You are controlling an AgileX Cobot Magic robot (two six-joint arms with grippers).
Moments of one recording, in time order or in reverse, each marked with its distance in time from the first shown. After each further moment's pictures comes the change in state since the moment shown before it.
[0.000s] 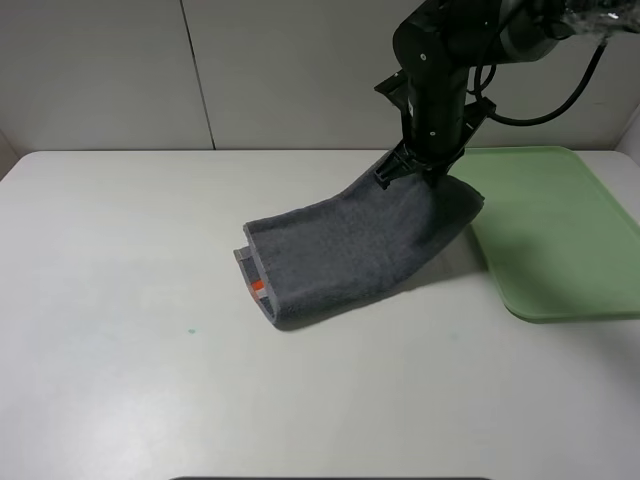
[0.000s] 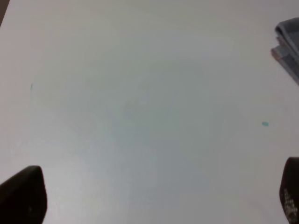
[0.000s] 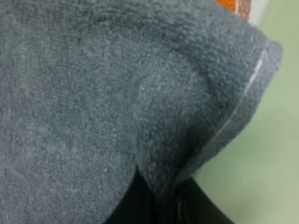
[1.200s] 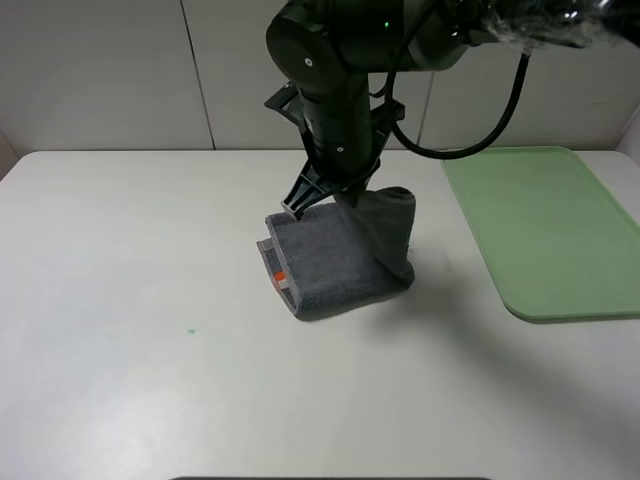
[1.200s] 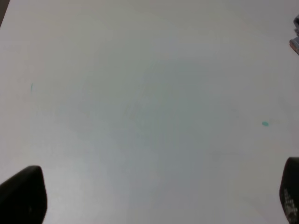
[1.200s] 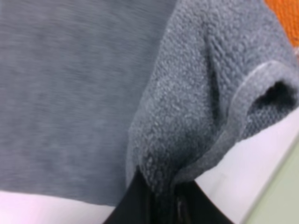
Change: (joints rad) left arm 0.000 0.000 0.000 0.000 0.000 0.000; right arm 0.314 -0.008 -0.080 0.072 0.123 -0.007
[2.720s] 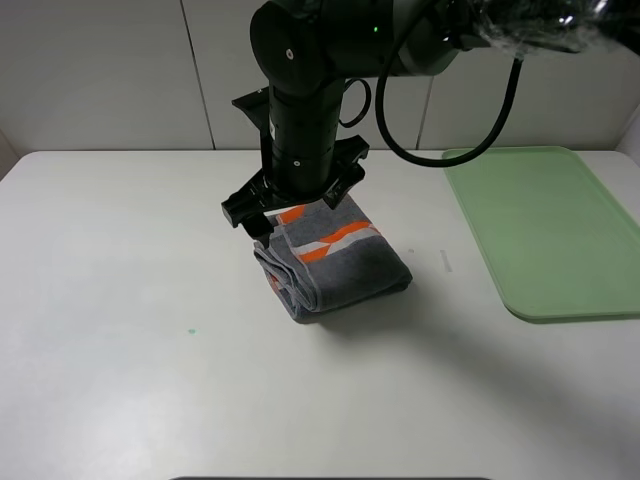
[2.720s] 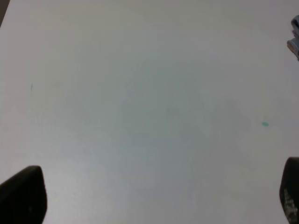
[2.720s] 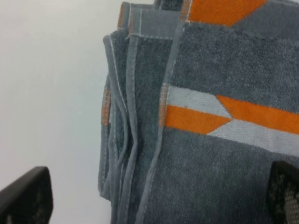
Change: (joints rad) left arm 0.000 0.000 0.000 0.000 0.000 0.000; right arm 0.023 0.000 0.000 0.260 -0.114 0.052
